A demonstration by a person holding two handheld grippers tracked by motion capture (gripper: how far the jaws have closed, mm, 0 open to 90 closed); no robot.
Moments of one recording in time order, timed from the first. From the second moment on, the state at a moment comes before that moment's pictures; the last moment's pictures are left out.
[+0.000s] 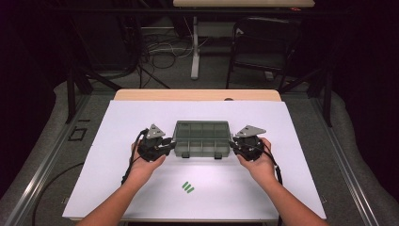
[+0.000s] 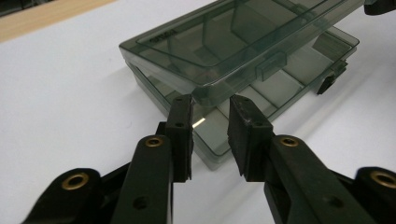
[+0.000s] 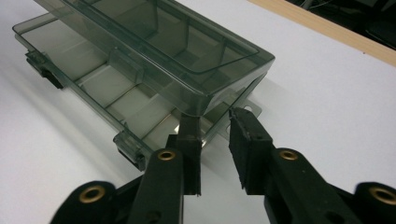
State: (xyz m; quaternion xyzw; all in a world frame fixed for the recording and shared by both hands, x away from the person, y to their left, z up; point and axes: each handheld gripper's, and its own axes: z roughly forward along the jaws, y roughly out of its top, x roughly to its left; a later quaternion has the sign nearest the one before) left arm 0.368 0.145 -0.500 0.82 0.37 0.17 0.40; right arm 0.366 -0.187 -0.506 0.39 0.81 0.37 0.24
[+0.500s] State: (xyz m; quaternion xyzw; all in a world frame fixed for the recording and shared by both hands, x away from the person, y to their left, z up) left arm 0.375 0.145 -0.492 0.81 0.39 0.16 0.40; right arm 0.370 -0.184 -0.496 0.39 0.80 0.38 0.25
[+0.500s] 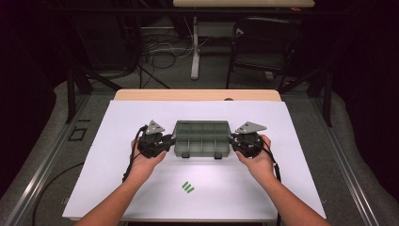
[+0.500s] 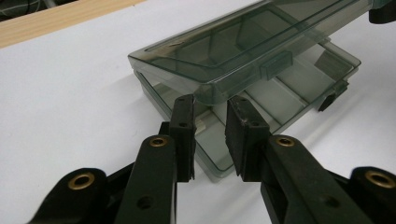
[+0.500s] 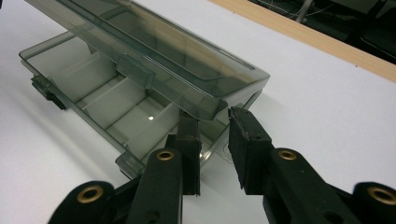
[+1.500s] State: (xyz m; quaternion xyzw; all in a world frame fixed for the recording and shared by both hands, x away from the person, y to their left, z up) left arm 0.393 0.144 -0.475 0.78 0.43 0.17 0.42; right arm 0.390 -0.180 -0.476 0.43 0.78 0.39 0.25
